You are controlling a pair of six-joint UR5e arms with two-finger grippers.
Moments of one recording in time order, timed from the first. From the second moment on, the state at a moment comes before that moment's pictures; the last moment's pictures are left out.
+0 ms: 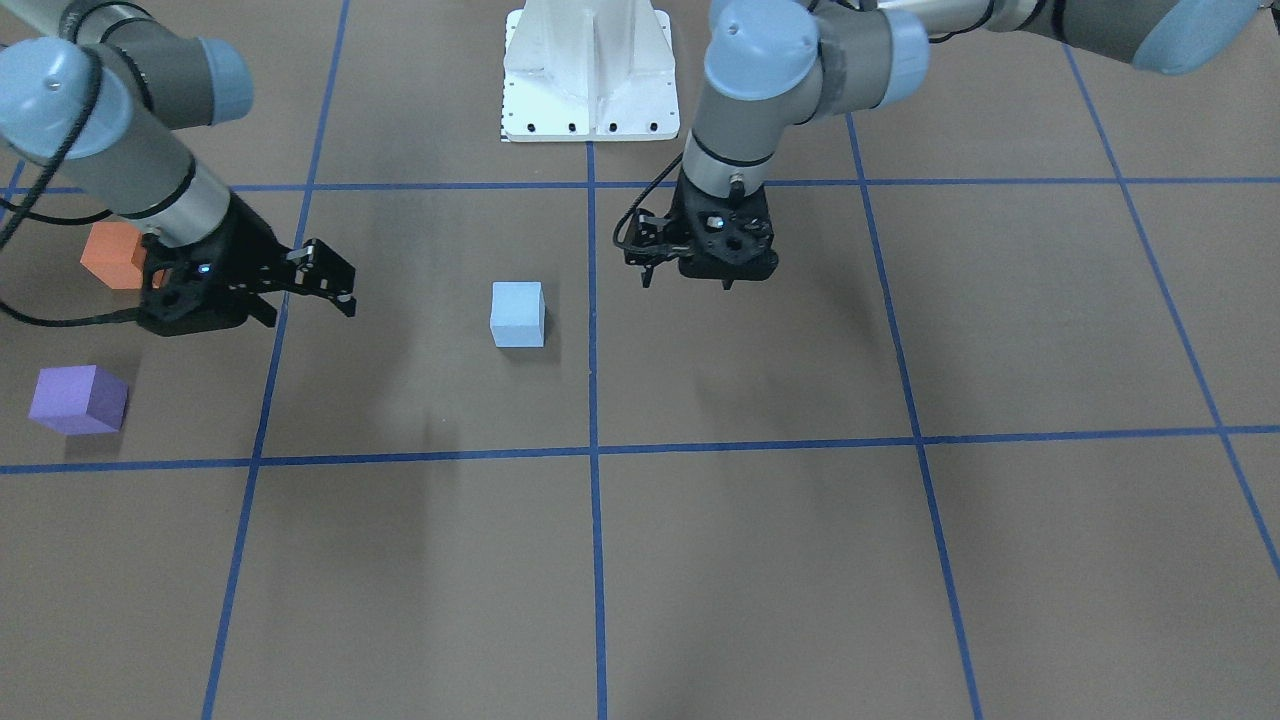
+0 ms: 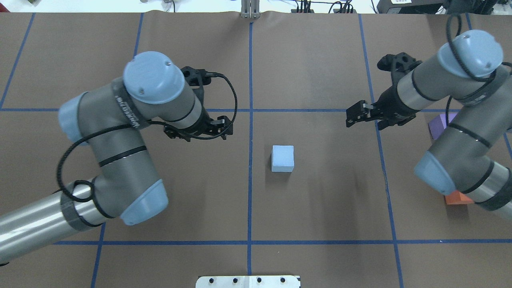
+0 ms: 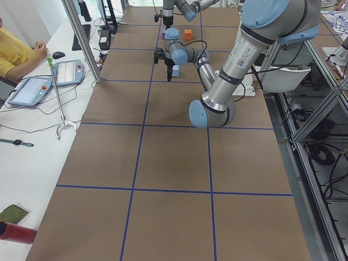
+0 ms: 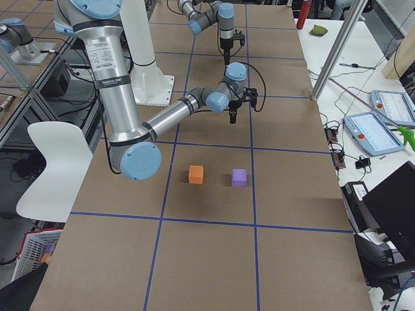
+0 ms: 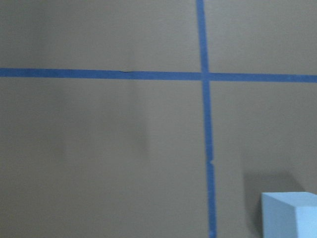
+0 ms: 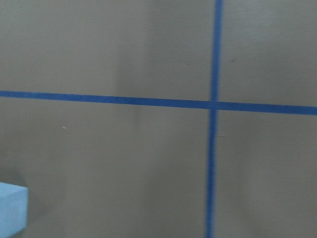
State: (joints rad) left arm -0.62 -2.19 -1.81 -1.58 -1.96 -1.20; right arm 0.78 -1.26 1.84 -1.30 2.14 1.11
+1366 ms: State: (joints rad) left arm -0.66 -2.09 -1.88 -1.58 -1.99 -1.21; right arm 0.51 -1.00 1.64 -1.31 1.86 1.37
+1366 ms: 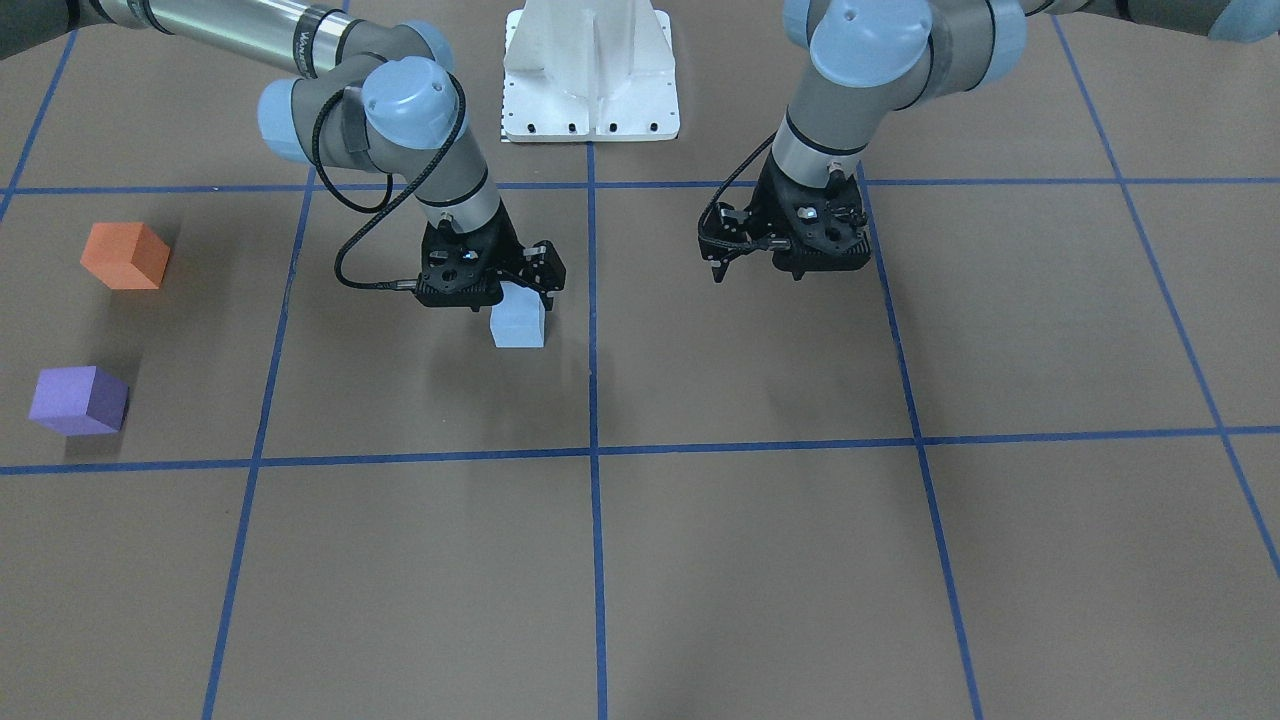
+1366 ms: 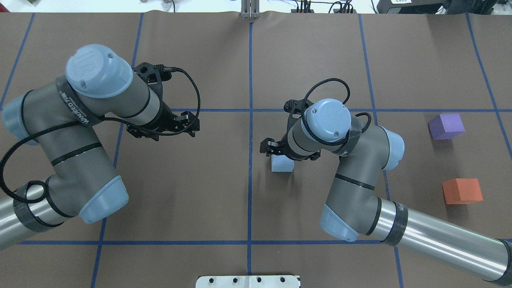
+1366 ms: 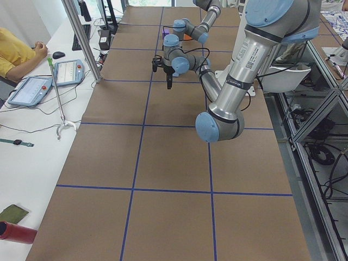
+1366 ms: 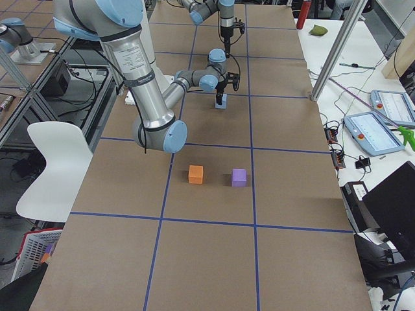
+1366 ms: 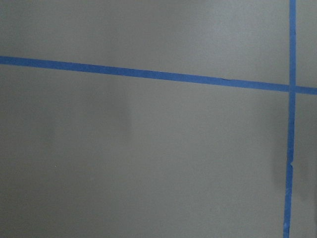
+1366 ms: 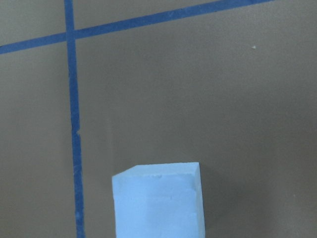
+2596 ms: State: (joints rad) left arm -0.67 -2.08 -1.88 -1.60 -2.04 -1.26; right arm 0.56 -0.98 1.58 -1.31 1.93 1.28
